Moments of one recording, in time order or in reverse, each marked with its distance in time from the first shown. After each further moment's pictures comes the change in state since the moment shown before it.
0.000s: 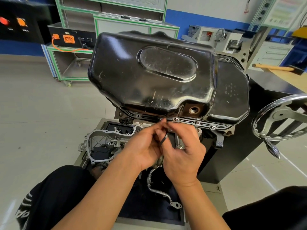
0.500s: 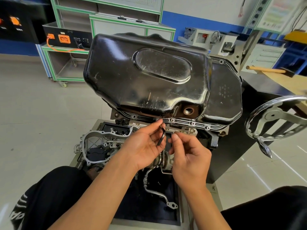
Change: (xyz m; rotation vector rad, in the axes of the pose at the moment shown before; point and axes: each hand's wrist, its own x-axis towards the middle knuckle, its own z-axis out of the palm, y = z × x) left_hand 0.003 -0.001 0.000 -0.013 0.011 -0.020; right_hand -0.005 -0.003 -0.028 0.026 -0.077 0.367
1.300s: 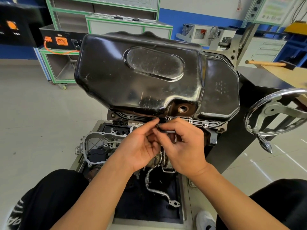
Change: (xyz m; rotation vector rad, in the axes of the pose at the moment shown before) left_hand 0.003 -0.001 -0.007 0.073 -0.030 0.020; right_hand 0.039 -0.009 -0.003 -0.131 -0.256 -0.419
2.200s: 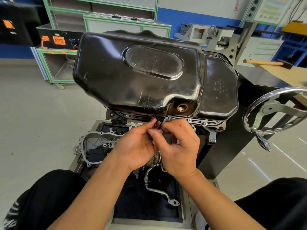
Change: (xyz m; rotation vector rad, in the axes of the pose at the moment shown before) left_hand -0.005 0.002 -0.002 -0.063 -0.158 -0.011; right_hand -0.014 0.000 0.021 0.044 0.219 0.065
